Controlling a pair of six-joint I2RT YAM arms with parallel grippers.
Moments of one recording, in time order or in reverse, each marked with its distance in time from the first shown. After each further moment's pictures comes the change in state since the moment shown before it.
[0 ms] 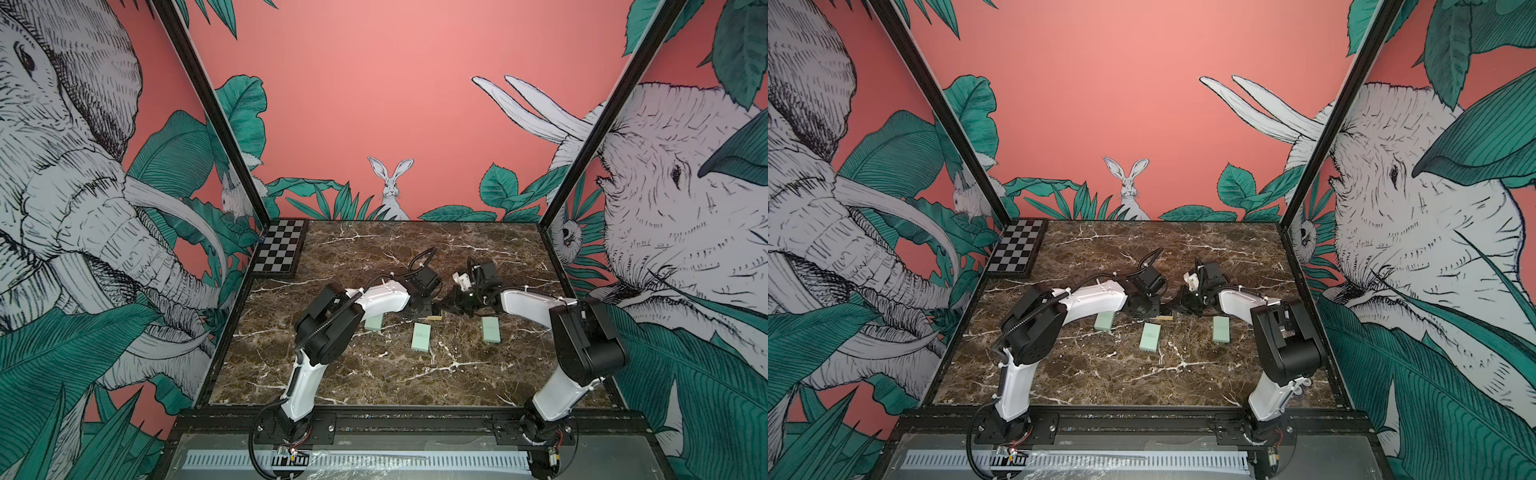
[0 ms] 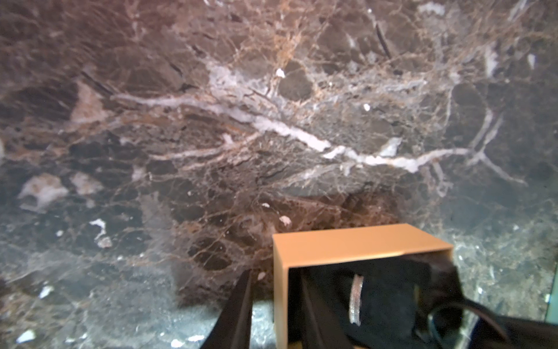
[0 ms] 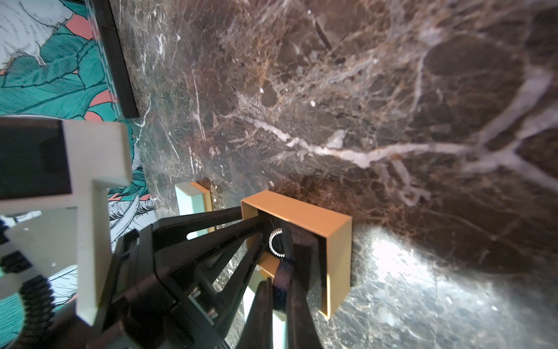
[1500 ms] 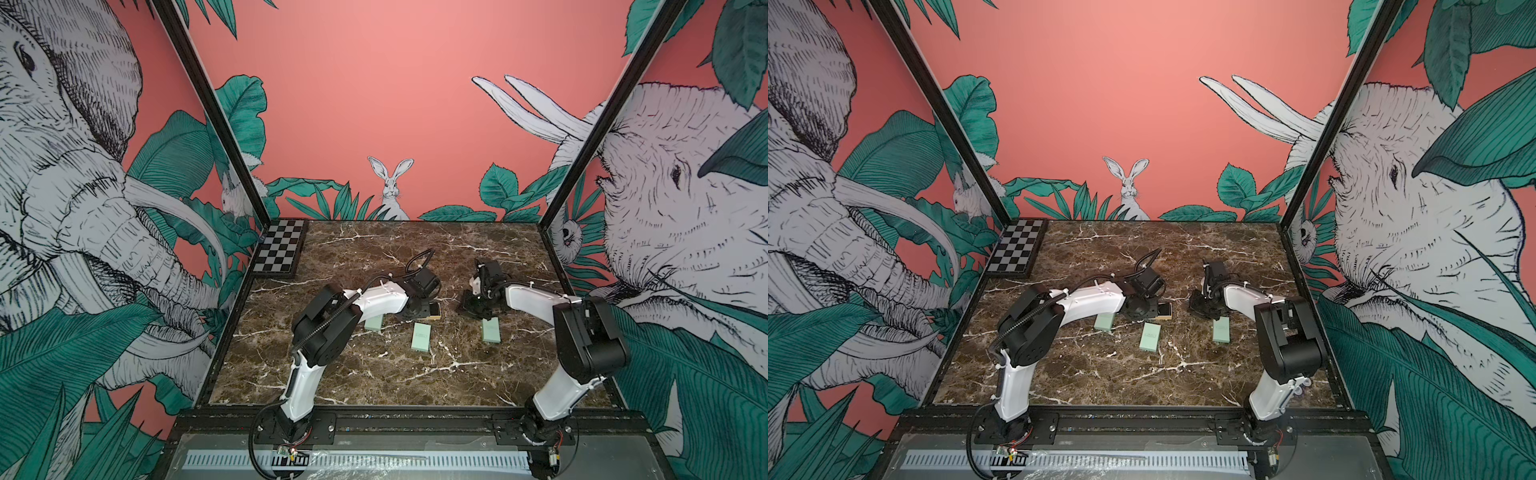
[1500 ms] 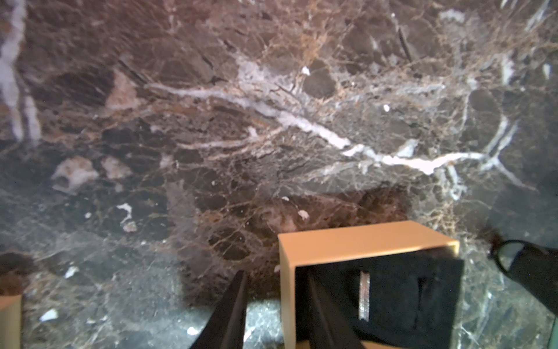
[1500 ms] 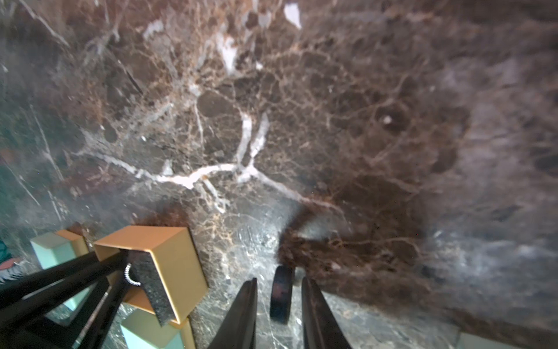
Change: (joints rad) left arm 0.000 -0.025 -0.034 0.008 -0.026 -0.039; right arm -0.050 0.008 0.040 -0.244 0.338 -0.130
